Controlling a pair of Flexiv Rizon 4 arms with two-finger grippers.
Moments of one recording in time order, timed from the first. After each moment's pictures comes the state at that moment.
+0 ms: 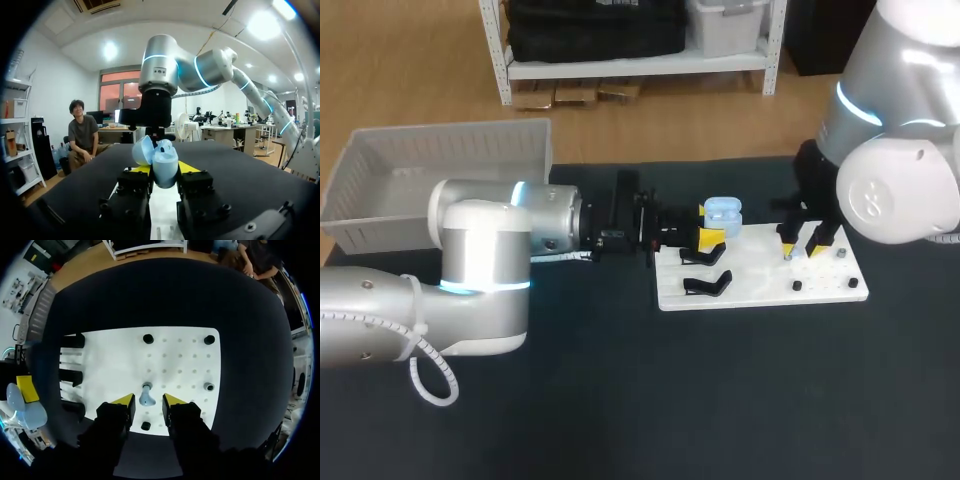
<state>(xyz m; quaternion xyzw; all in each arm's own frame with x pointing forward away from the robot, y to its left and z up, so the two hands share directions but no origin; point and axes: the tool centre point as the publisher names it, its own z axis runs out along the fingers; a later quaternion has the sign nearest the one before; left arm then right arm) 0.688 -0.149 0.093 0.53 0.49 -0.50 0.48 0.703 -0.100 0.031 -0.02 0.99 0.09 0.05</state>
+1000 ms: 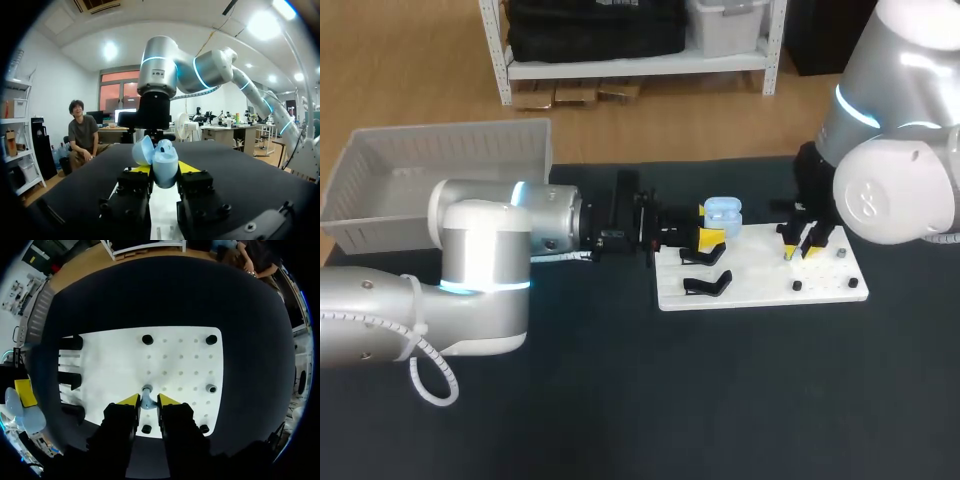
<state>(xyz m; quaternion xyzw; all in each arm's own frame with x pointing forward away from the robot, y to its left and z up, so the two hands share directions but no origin) 0.688 -0.149 0.093 0.53 0.49 -0.50 0.48 0.706 -0.098 0.027 -0.02 0.99 0.09 0.04</state>
